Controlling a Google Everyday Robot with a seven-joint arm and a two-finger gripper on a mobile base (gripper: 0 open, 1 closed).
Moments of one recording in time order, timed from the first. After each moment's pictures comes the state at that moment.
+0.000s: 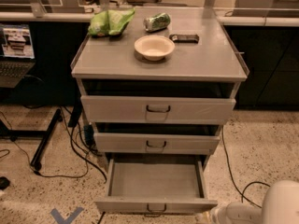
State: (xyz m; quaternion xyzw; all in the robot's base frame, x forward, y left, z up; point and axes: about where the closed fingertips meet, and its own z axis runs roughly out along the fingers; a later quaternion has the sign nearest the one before) arm 0.440 -0.307 0.123 -0.09 0.97 0.12 0.18
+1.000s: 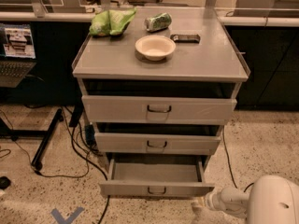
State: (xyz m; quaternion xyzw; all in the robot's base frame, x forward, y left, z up) arm 0.516 -0.295 0.122 -0.12 0.96 0.13 0.20
